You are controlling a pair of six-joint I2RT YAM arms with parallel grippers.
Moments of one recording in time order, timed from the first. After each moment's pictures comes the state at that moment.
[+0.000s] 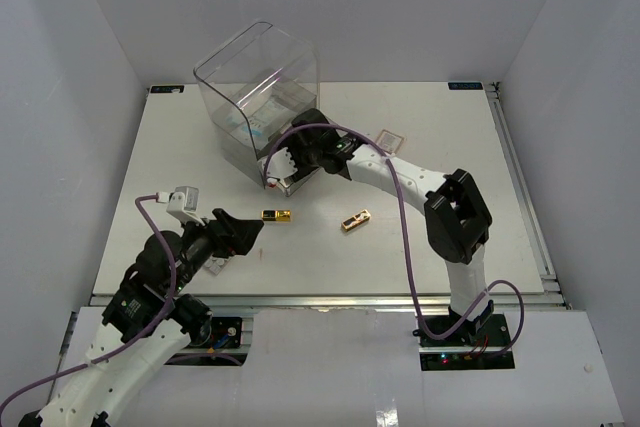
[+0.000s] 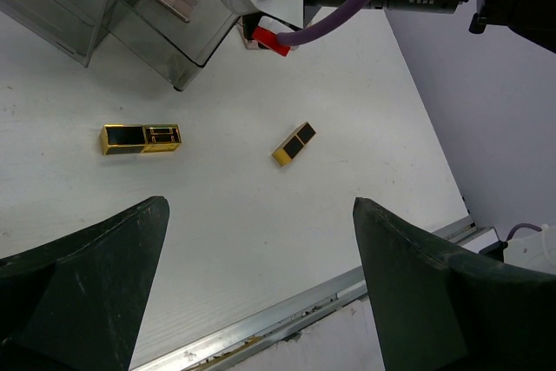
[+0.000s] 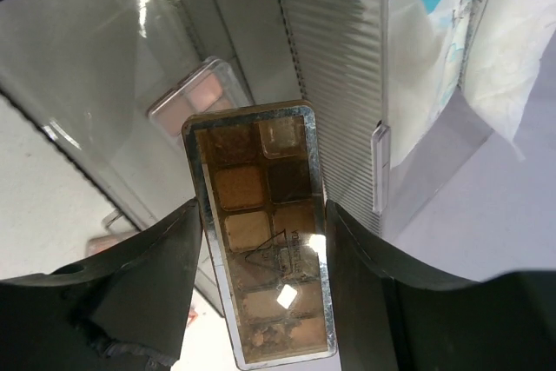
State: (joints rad) left arm -0.60 0.26 0.58 -0.51 -0.09 -0.64; right arm 0.84 1.99 1.67 -0.40 -0.01 -1.42
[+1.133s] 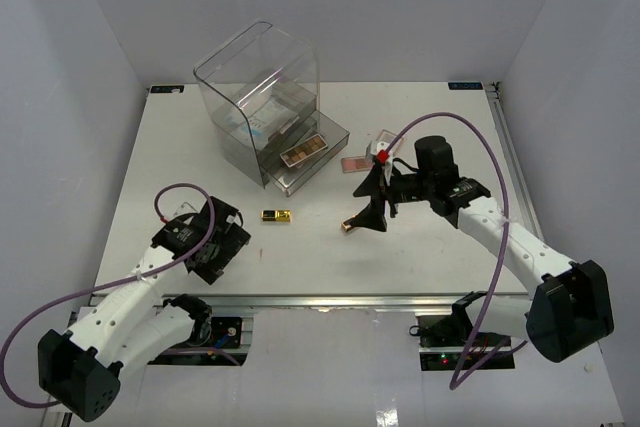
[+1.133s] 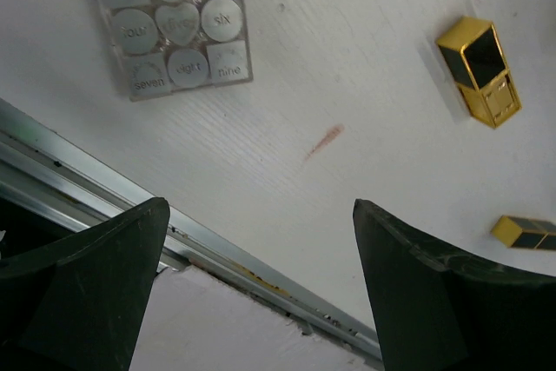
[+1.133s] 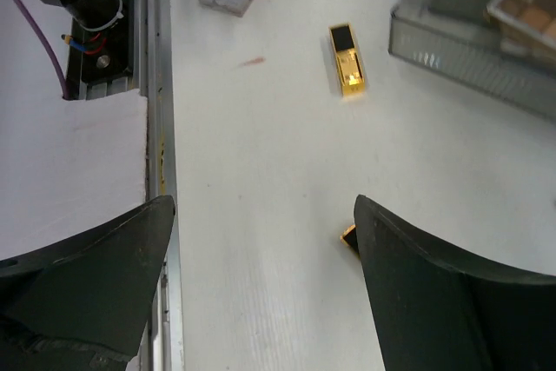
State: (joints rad) left arm -0.53 0.87 0.69 -1.05 -0.29 -1.34; right arm 0.50 1.21 0.89 -0.24 -0.96 -0.32
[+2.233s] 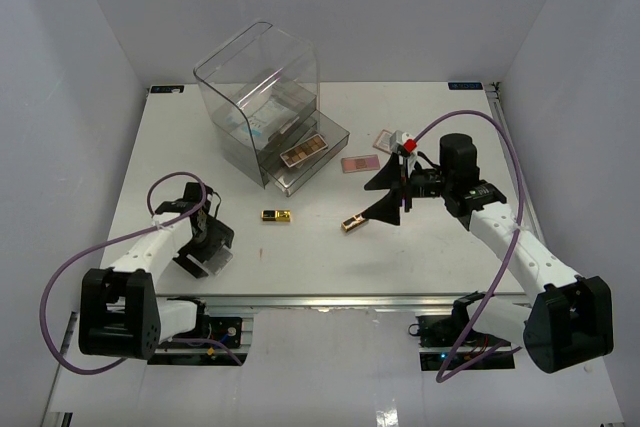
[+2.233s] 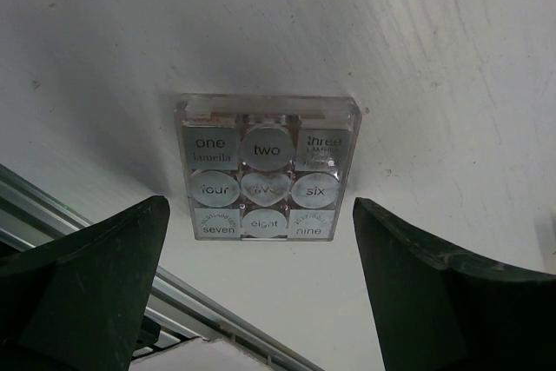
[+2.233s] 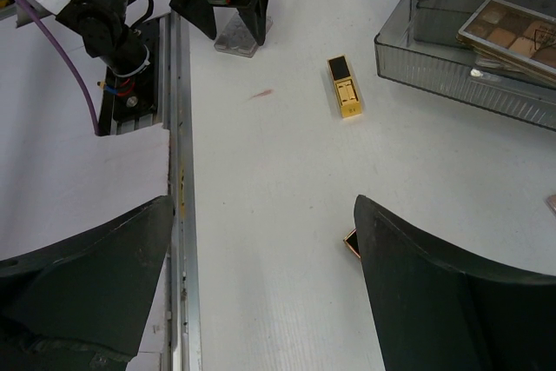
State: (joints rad) left arm -0.09 1.21 0.63 -0.85 -0.17 -1.04; right arm 0.33 1.15 0.81 -0.11 -1.14 -0.17
